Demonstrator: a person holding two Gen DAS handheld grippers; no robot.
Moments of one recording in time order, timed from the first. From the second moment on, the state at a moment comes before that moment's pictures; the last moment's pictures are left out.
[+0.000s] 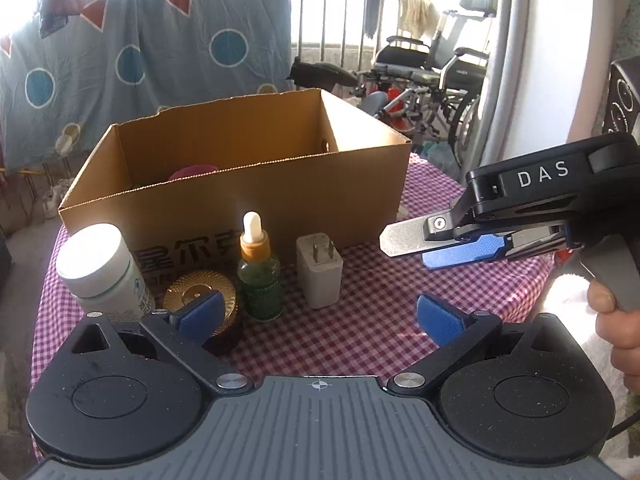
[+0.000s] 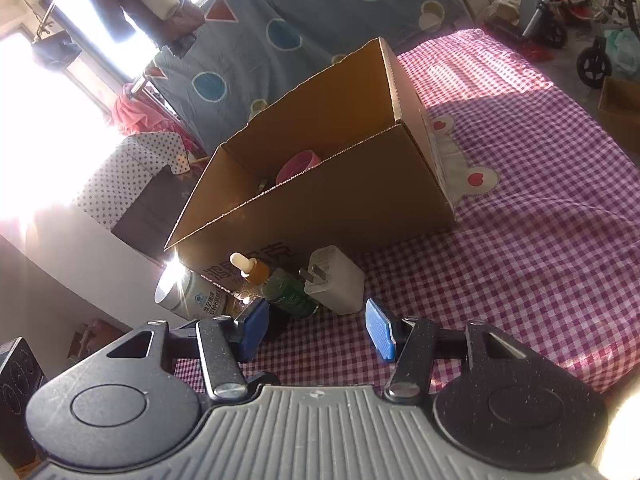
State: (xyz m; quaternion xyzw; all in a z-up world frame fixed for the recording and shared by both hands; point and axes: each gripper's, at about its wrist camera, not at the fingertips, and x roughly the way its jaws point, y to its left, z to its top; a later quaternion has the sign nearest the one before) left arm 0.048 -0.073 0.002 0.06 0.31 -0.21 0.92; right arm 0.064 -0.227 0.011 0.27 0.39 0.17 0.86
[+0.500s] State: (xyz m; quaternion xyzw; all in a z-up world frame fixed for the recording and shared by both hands) left arm 0.058 -0.108 -0.024 0.13 0.29 -0.23 0.92; right arm 0.095 -0.234 -0.004 0.29 0.40 0.17 0.85
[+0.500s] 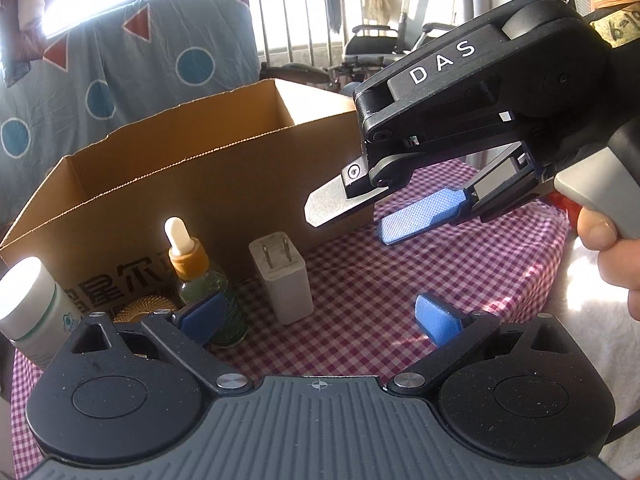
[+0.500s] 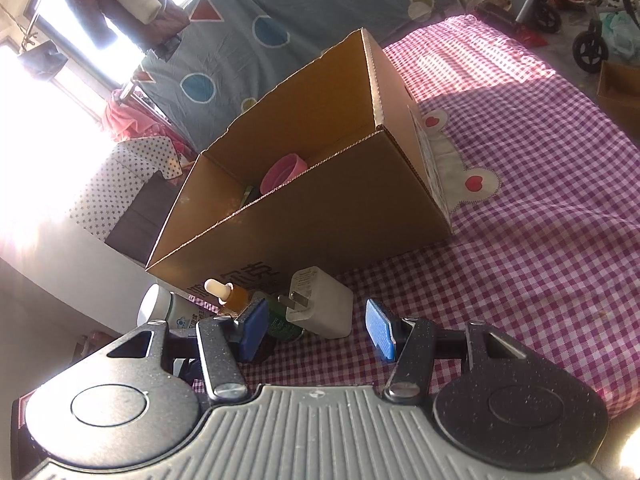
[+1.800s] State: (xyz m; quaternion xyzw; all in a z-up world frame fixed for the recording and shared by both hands) left arm 0.053 -0.111 -0.021 0.12 0.30 -0.21 0.92; right arm 0.086 -0.237 -0.003 0.31 0.40 0.18 0.84
